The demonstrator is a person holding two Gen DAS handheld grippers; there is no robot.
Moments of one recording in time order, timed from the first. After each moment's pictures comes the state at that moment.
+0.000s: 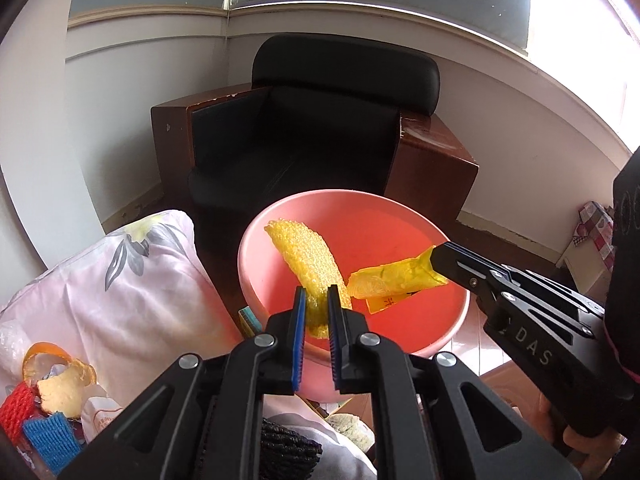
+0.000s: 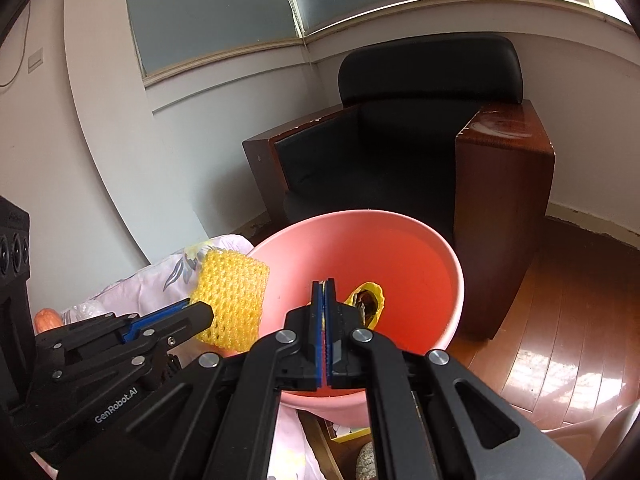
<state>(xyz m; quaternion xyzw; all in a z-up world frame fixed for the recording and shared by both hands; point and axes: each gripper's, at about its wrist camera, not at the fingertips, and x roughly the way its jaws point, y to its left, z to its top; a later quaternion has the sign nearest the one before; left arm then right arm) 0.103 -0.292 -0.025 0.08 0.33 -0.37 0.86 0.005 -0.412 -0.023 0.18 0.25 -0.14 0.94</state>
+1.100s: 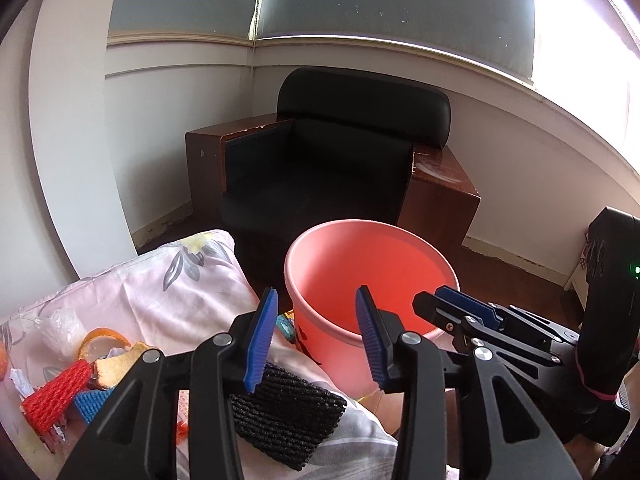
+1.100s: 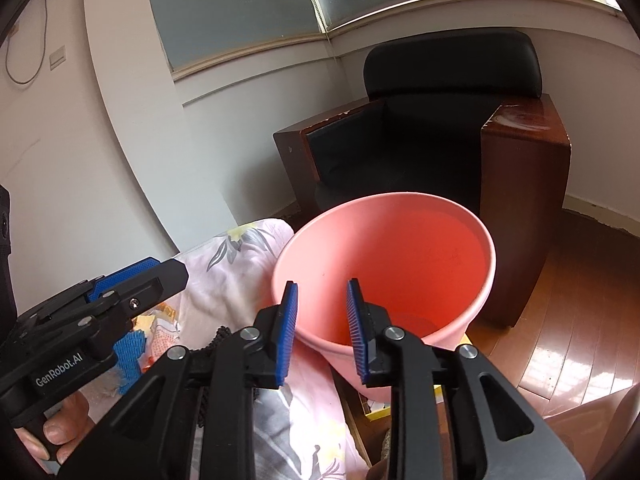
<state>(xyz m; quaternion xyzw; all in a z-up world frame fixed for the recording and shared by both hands) 0.065 -0.226 0.018 0.06 0.29 -0.35 0.89 -0.018 -0.378 -0.014 0.19 0.26 -0.09 0.94</state>
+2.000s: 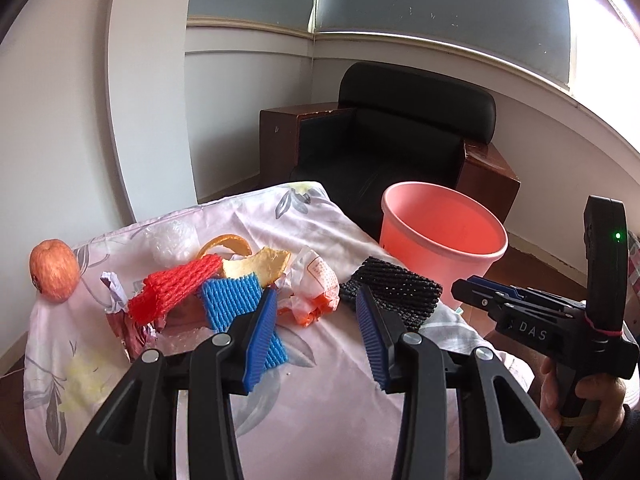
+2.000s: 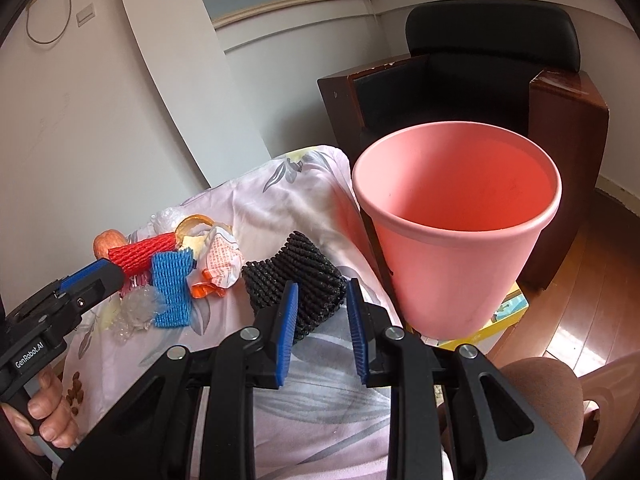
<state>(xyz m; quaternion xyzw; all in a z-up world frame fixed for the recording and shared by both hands) 0.025 -0.090 -0.008 0.05 0.31 -0.27 0.91 -0.030 -0.308 -0.043 0.19 0.33 -0.02 0.93</state>
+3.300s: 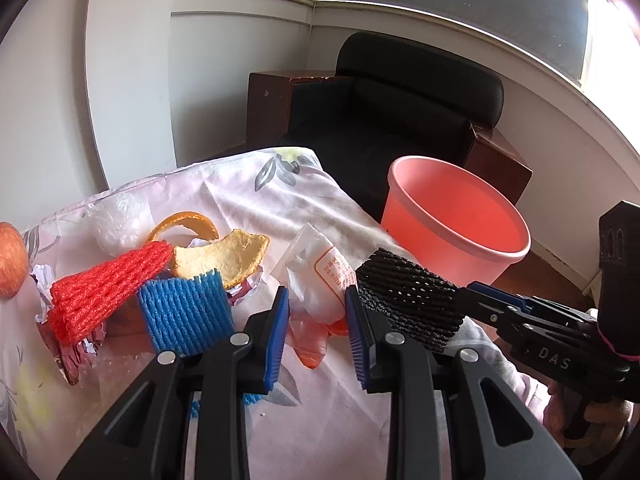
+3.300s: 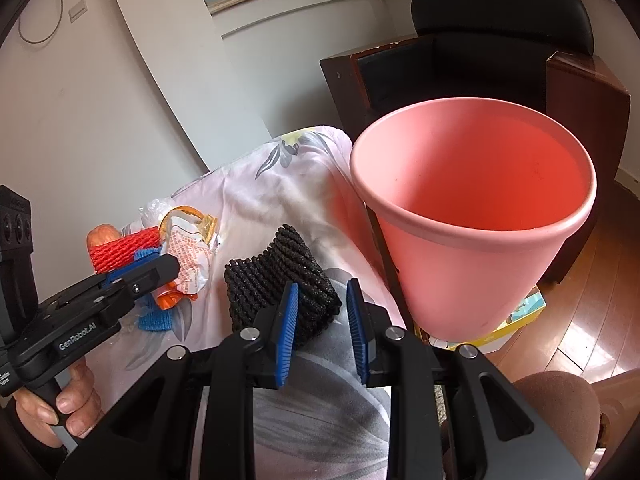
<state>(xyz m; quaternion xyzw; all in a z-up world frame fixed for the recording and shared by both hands) 0.080 -0.127 -0.048 0.04 0.36 -0.28 0.89 0.001 -0.319 -0.065 0.20 0.35 0.00 0.92</state>
